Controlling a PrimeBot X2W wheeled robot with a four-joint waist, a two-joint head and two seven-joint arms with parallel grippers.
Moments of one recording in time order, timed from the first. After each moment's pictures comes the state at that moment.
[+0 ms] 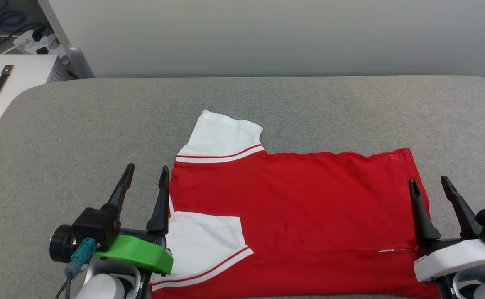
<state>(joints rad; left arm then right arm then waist) -0.10 0.37 -0.38 -0.03 -0.46 0.17 -0.26 0.03 -0.19 0.00 -0.05 0.28 0.13 -0.12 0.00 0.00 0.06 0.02</state>
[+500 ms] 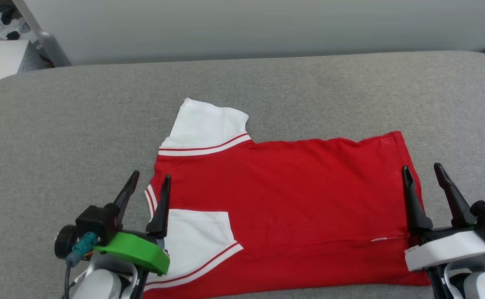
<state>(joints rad) -0.10 0.28 -0.27 0.13 -0.40 -0.03 -0.26 -0.01 -0.16 0.02 -0.04 0.28 0.13 -0.17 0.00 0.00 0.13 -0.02</state>
